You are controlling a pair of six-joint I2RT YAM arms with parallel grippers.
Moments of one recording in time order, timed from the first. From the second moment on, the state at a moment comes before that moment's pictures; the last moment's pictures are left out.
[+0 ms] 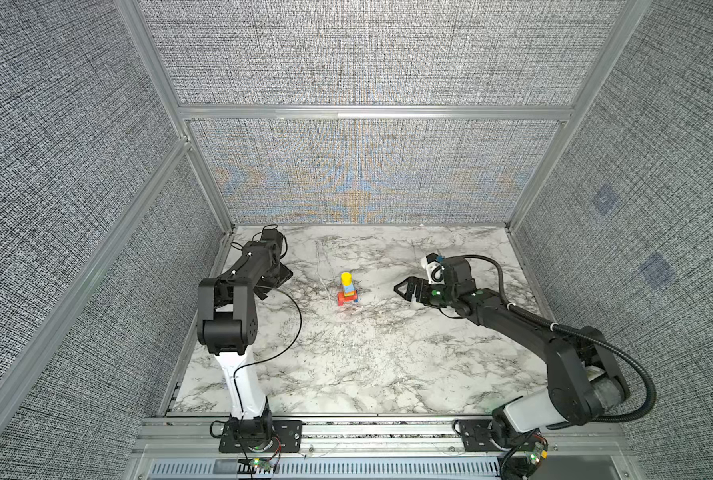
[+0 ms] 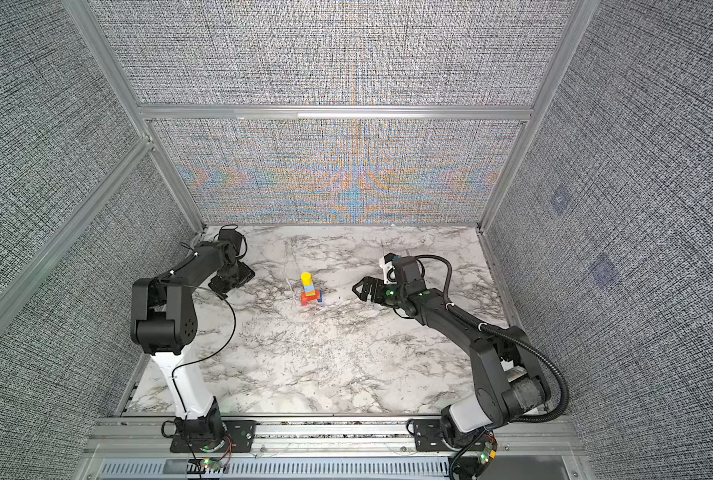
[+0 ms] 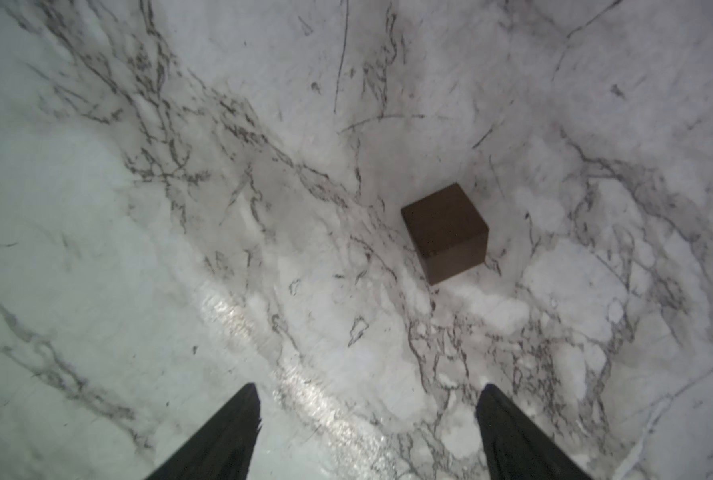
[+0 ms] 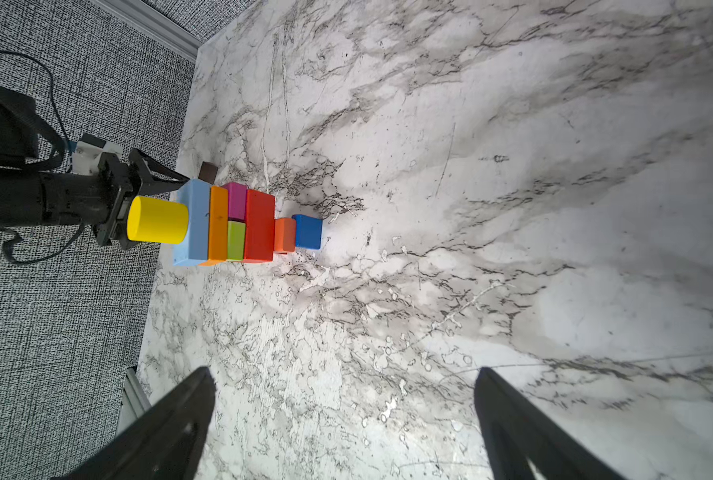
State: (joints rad) left arm -0.04 2.02 1.53 -0.87 -0.18 -0.86; right arm 0.38 1.50 0.89 -0.10 -0.41 0.58
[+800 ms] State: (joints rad) left arm -0.01 2.21 1.69 -0.86 -0.20 -0.89; right arm 0.35 1.51 0.91 -0.10 -0.44 0.57
